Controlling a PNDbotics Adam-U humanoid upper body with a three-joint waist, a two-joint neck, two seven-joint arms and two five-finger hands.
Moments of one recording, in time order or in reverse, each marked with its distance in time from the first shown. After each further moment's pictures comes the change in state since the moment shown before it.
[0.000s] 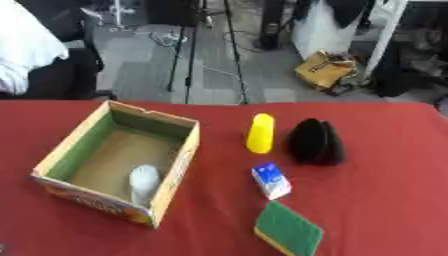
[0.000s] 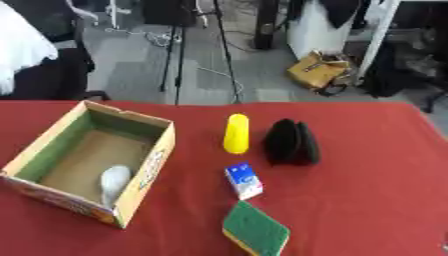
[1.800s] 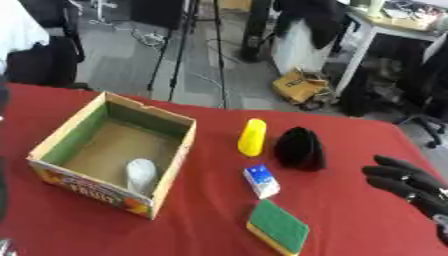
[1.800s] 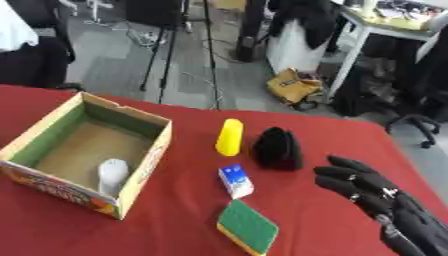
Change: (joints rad) left arm 0.069 0.054 -0.006 0.000 -0.011 0.032 -0.024; right arm 0.182 -0.077 0.216 -0.001 0.336 0.080 0.273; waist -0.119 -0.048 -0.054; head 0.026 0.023
